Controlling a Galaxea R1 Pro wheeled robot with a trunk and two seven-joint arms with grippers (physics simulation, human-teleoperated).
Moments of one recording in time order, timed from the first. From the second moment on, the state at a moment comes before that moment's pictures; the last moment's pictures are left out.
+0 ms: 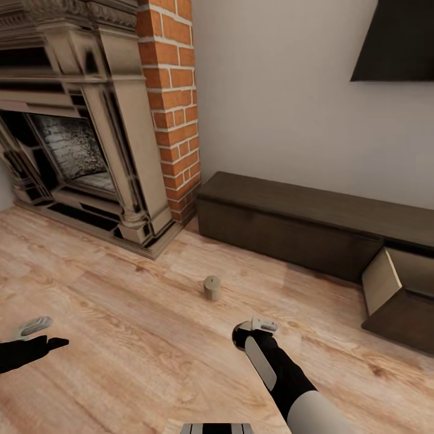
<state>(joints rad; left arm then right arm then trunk) -0.30 0.57 0.29 -1.20 0.43 1.04 -0.37 -0.57 0.17 0.28 -0.77 -0.53 0.48 -0.52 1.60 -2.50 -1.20</state>
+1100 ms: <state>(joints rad) -0.30 0.57 0.29 -1.19 0.43 1.03 -0.36 -0.57 0.17 0.28 -0.76 -0.54 0.47 -0.52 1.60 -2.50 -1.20</state>
